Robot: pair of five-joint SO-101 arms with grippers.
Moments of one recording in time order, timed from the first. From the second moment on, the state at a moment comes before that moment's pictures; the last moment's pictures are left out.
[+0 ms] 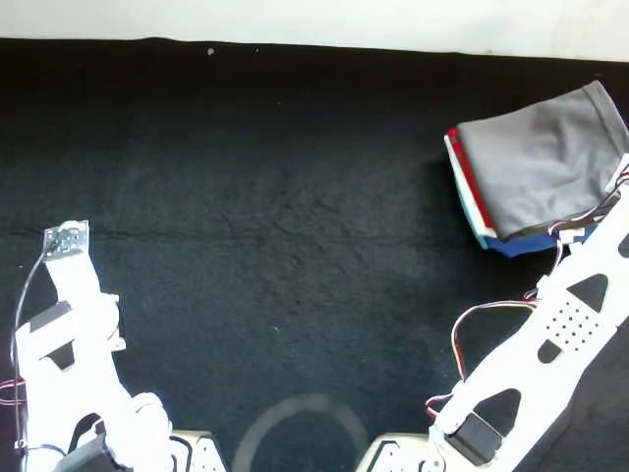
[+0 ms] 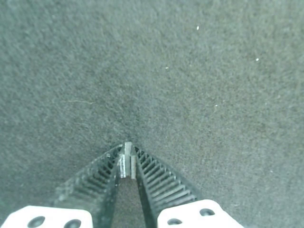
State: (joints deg) left arm -40.6 -31.0 70.1 39.5 -20.0; right arm 34.7 62.2 -94.6 88.3 10.0
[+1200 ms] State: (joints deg) left arm -28.2 -48.5 62.8 58.3 -20.0; right arm 10.5 29.3 -81.3 100.5 5.1
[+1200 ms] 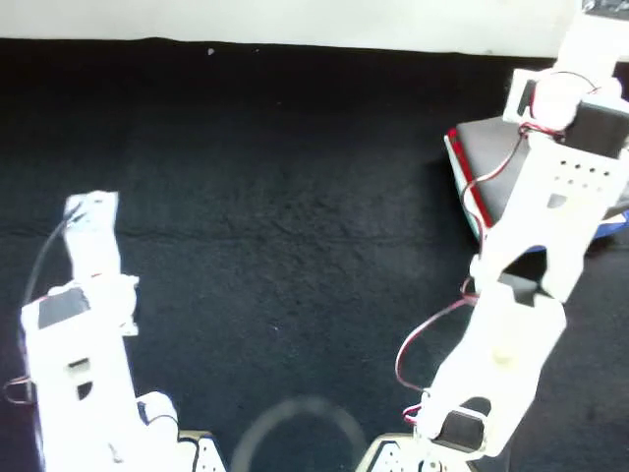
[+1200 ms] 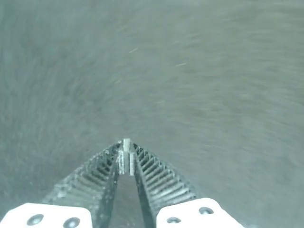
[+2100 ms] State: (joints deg) left arm -18.4 -91.2 81.3 69.4 -20.0; right arm 5.4 -61.8 52.9 68.8 5.1
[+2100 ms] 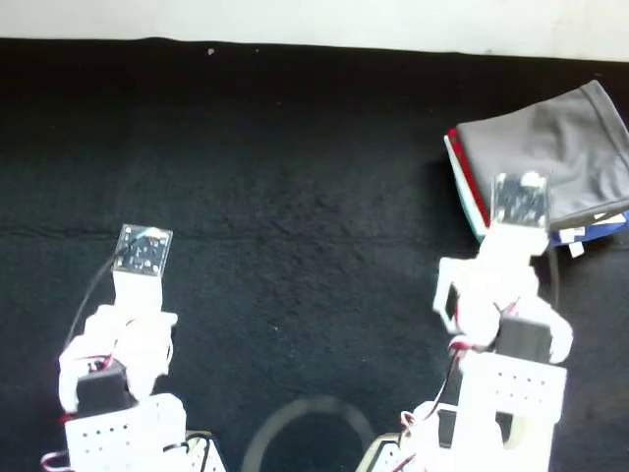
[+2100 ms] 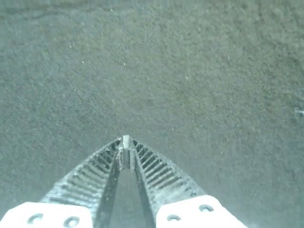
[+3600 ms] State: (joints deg) left arm -18.2 -103.5 96.2 76.0 4.0; right arm 5.4 -103.1 95.9 70.1 5.1
